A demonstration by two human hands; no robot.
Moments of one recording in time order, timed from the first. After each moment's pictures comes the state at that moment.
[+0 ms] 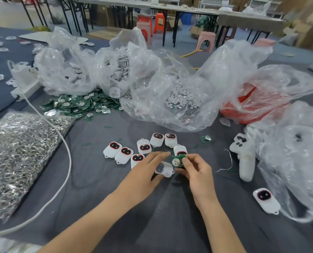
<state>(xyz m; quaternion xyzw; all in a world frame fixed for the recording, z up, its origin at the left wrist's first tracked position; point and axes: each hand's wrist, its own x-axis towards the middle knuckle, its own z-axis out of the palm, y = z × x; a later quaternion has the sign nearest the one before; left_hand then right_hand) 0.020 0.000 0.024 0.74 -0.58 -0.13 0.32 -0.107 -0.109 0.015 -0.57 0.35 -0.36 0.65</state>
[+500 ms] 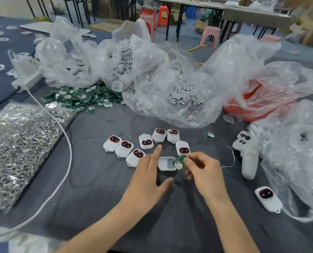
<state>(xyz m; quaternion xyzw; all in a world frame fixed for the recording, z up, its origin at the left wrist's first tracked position) -0.009 0.011 0.006 0.77 -0.49 -0.11 0.39 -0.122 -0.108 0.039 -0.70 0.41 -0.29 0.51</state>
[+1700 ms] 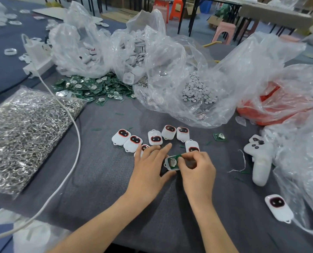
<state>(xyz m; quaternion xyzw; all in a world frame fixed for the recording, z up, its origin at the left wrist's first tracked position) 0.006 0.003 -0.001 0.81 -0.49 -0.02 0.33 -0.089 -0.084 0.026 -0.76 0.46 -0.32 0.33</state>
